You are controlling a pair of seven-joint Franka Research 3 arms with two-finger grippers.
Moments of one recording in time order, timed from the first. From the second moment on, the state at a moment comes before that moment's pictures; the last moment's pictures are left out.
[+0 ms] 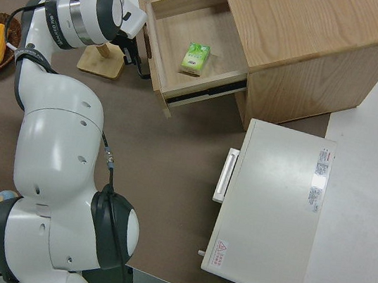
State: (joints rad) left arm -0.15 0.04 0.15 -1.49 -0.02 1.56 0.05; right arm 0.08 0.53 0.27 -1.26 -0.20 1.79 1.38
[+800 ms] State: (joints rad) left arm -0.15 0.04 0.15 -1.49 -0.02 1.56 0.05; right arm -0.01 0.53 0.27 -1.26 -0.20 1.93 1.20
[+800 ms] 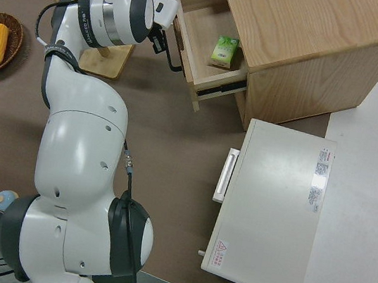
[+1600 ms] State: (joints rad) left arm -0.15 0.04 0.15 -1.49 -0.02 1.56 0.05; right arm -0.05 0.53 0.19 -1.26 -0.20 1.93 0.90
